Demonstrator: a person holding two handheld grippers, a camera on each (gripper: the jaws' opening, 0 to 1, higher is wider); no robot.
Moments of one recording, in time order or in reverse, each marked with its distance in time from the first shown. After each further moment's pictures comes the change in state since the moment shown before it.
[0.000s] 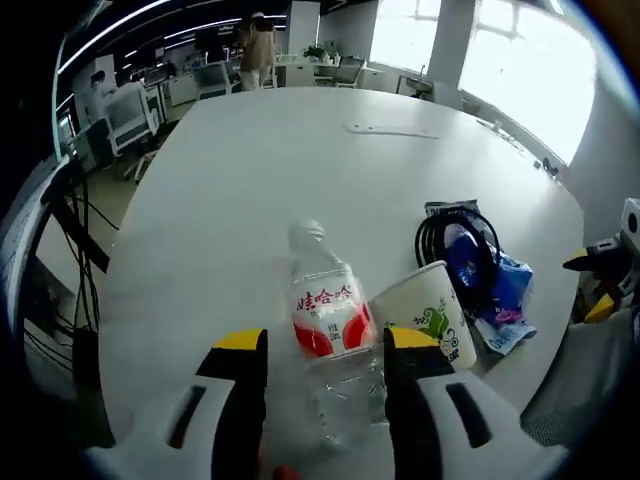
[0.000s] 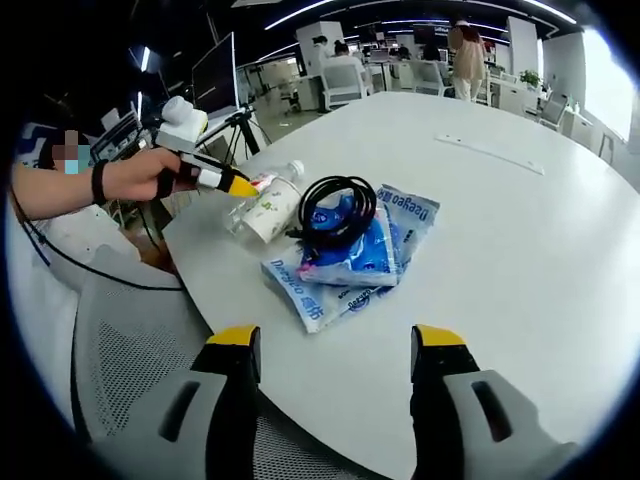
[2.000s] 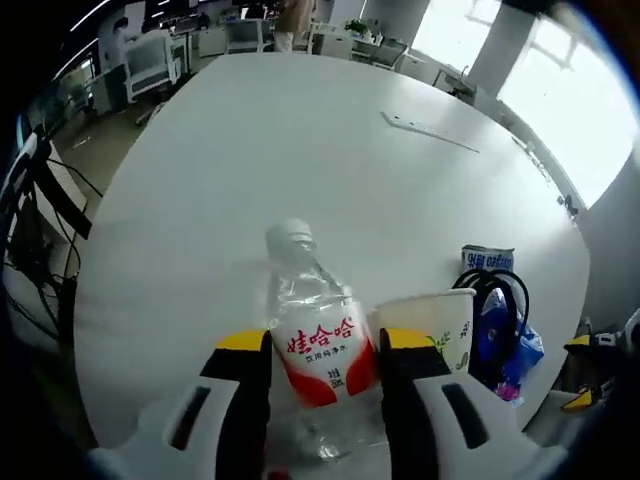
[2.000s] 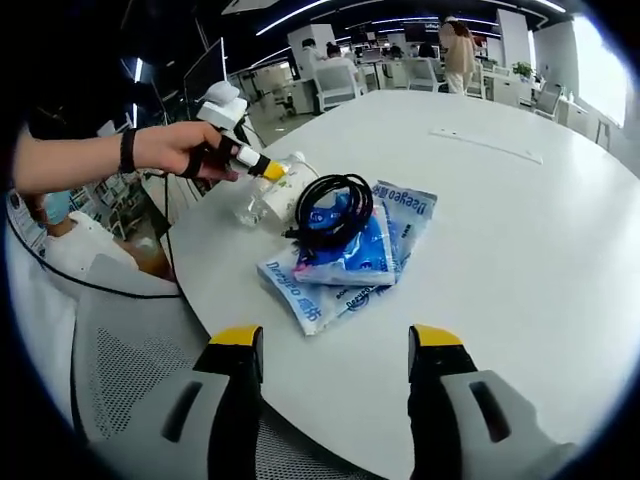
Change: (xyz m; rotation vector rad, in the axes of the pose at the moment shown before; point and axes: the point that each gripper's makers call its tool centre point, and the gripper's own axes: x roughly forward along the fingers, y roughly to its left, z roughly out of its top) left arm 0.045 0.008 0.029 -0.178 0.124 0.021; right arm 0.007 -0.003 -0.004 0.048 -0.013 0.005
